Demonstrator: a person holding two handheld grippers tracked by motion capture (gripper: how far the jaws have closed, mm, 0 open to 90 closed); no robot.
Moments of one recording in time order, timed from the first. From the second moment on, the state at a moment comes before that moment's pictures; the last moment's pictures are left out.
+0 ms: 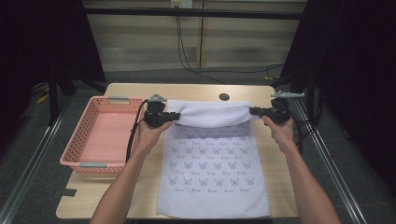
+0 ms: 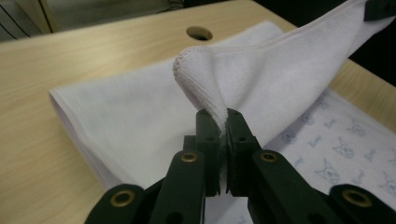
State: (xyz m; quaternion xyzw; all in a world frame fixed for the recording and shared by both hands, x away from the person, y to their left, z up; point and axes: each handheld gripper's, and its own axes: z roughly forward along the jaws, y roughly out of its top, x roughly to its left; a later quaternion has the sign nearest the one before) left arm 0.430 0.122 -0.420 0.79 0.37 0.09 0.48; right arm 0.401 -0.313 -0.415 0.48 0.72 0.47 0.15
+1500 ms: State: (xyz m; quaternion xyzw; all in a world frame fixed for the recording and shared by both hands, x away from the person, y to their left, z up) left arm 0.238 0.178 -0.471 0.84 0.28 -0.02 0.46; right arm 0.197 -0.306 -0.462 0.37 0.81 0.45 0.04
